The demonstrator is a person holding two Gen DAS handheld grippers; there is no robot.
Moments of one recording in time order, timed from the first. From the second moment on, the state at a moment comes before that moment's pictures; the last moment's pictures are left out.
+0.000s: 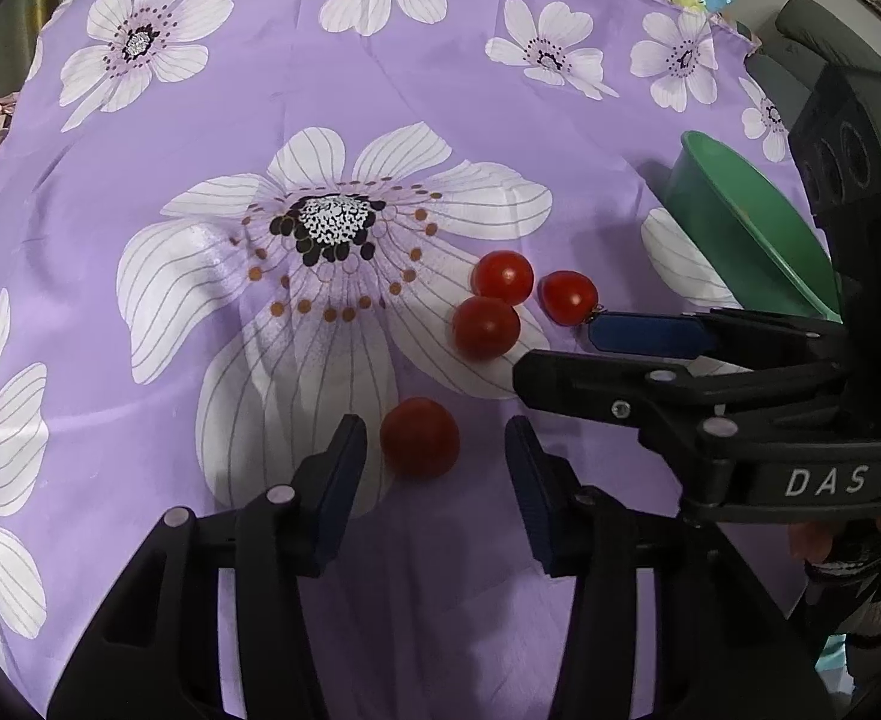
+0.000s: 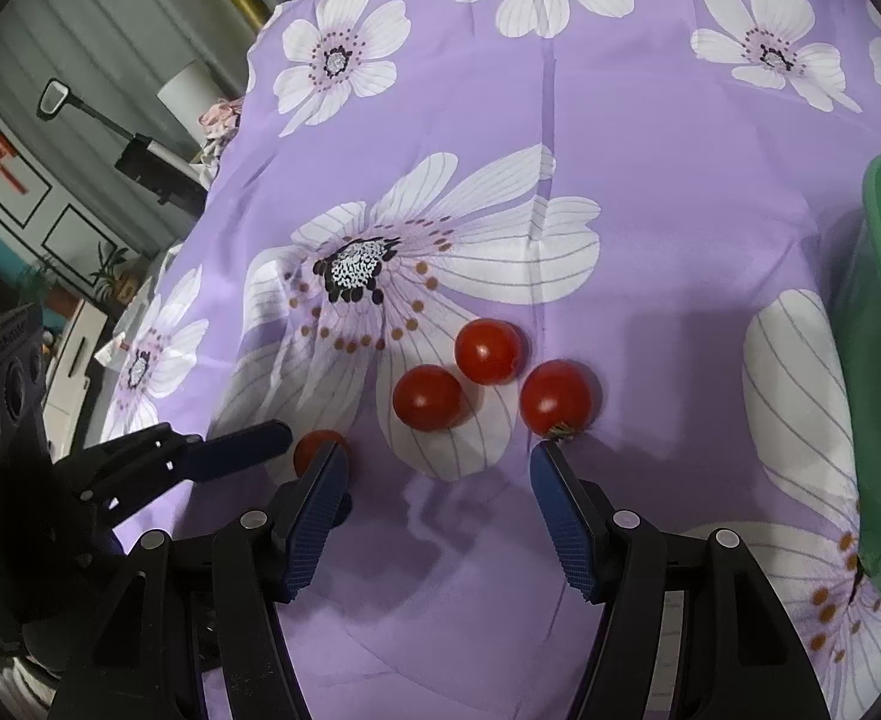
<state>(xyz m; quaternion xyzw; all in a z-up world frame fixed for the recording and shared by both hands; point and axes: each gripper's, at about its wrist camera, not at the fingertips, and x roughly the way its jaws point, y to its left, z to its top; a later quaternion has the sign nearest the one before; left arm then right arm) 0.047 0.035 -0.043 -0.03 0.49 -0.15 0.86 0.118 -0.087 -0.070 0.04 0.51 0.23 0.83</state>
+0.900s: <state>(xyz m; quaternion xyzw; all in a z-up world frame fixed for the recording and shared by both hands) 0.055 0.040 -0.053 -0.03 0.49 -0.14 0.86 0.142 -0.062 -0.086 0.00 0.51 0.24 0.83</state>
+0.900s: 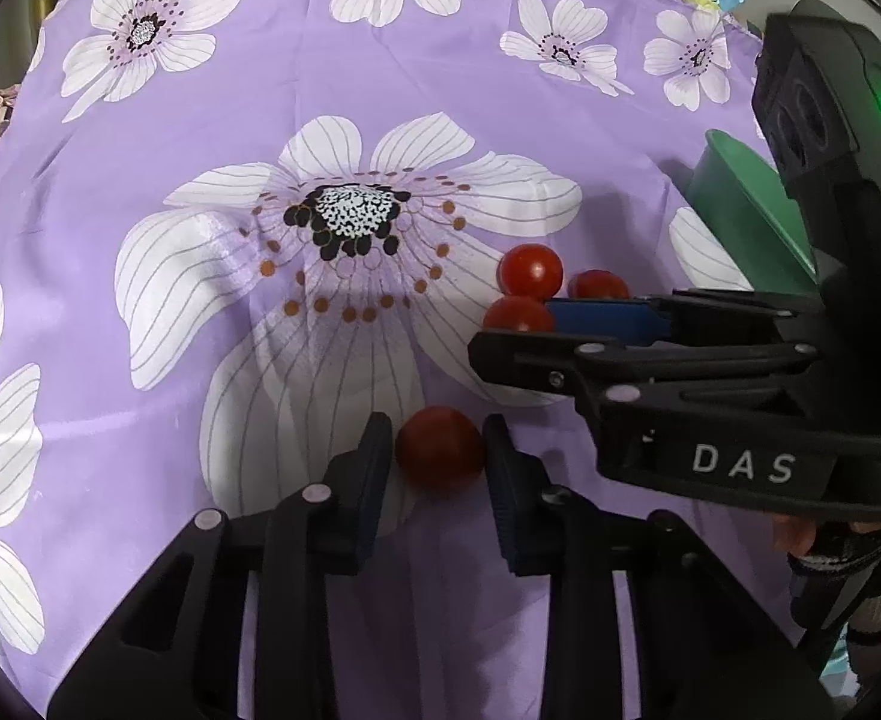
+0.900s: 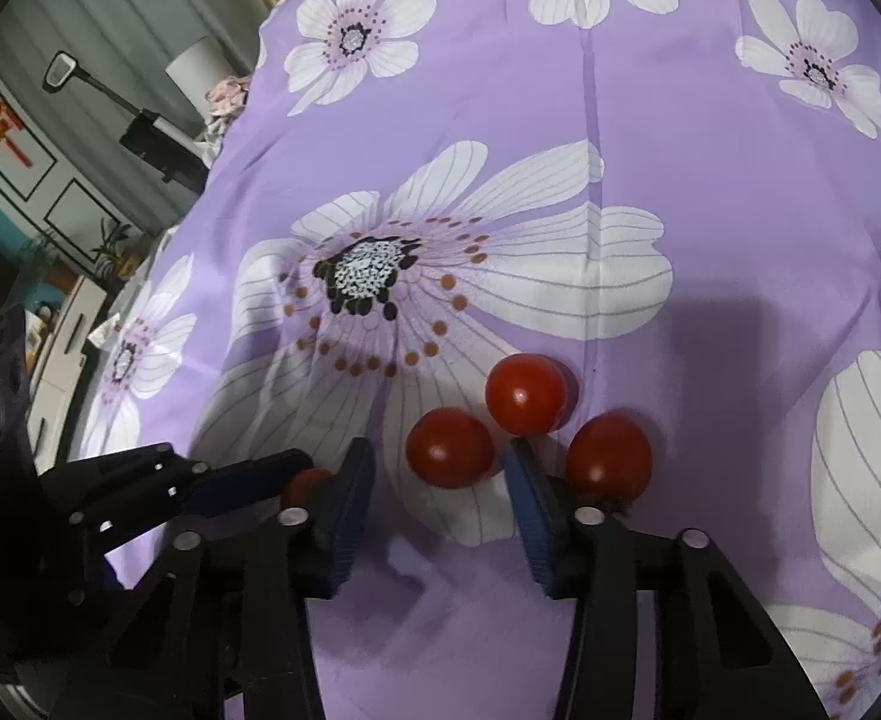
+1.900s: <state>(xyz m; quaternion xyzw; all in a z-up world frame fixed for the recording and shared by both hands) 0.041 0.038 -0.040 -0.05 0.49 -0.15 0.86 0.115 -0.084 -0.077 0.02 0.50 0.25 0.83</state>
